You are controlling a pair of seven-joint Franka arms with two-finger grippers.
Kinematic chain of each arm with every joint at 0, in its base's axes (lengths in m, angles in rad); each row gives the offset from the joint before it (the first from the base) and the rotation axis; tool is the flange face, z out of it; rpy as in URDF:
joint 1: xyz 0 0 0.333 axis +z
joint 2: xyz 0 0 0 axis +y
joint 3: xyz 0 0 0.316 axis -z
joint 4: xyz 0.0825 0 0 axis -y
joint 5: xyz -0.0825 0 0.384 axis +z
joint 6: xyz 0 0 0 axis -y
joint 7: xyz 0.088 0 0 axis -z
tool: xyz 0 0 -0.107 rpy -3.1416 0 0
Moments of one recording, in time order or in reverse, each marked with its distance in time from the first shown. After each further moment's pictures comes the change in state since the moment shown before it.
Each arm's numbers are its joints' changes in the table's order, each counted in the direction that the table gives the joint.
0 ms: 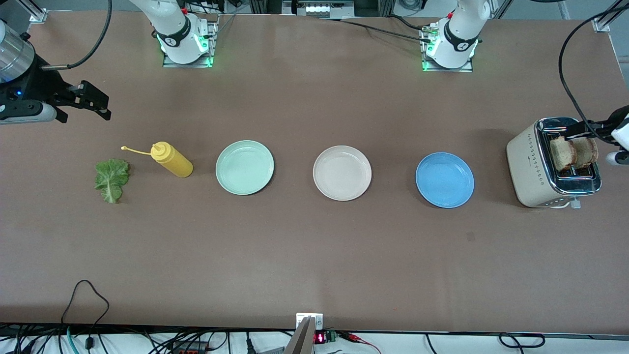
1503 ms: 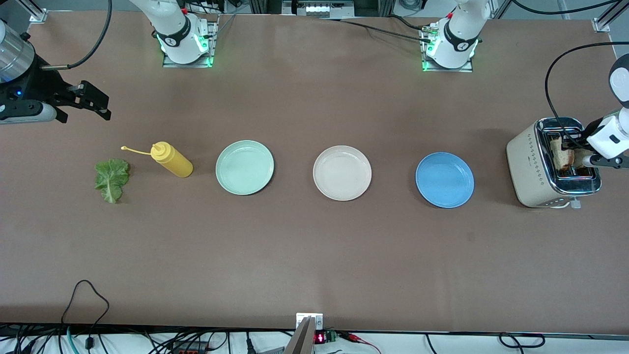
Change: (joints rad) left arm 0.134 -0.004 0.015 -0.288 0.000 0.342 0.116; right arm 0.000 0.000 0.000 0.000 0.000 0.000 0.000
